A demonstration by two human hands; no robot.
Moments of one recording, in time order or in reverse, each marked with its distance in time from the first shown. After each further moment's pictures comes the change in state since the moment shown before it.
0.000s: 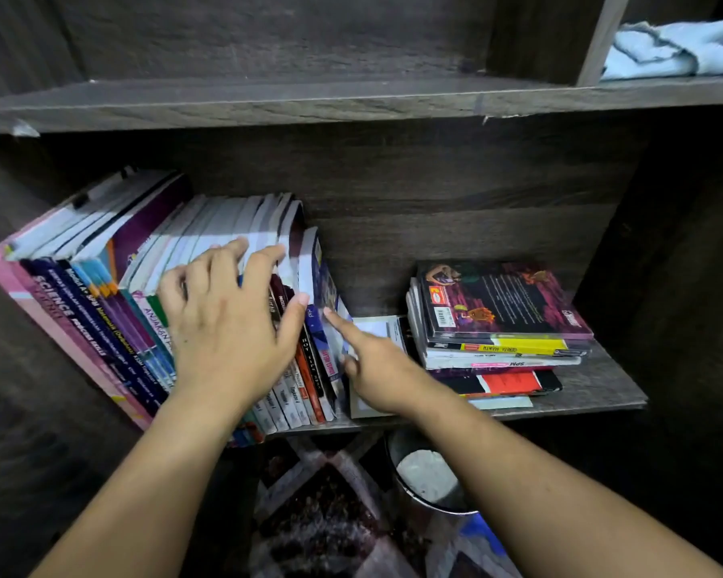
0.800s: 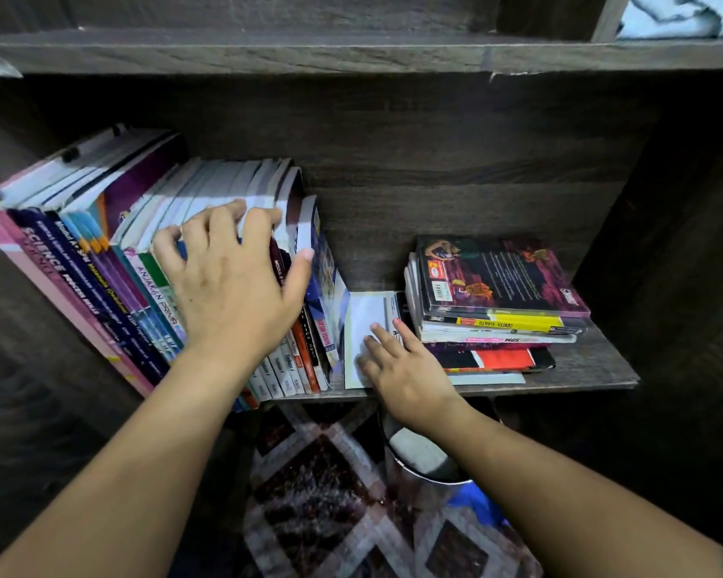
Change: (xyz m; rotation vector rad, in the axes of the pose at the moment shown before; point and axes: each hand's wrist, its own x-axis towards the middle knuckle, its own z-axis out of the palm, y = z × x) left_hand 0.004 0.010 0.010 -0.008 0.151 -0.043; right_hand -0.036 0.049 0.022 -1.120 -0.192 -0.223
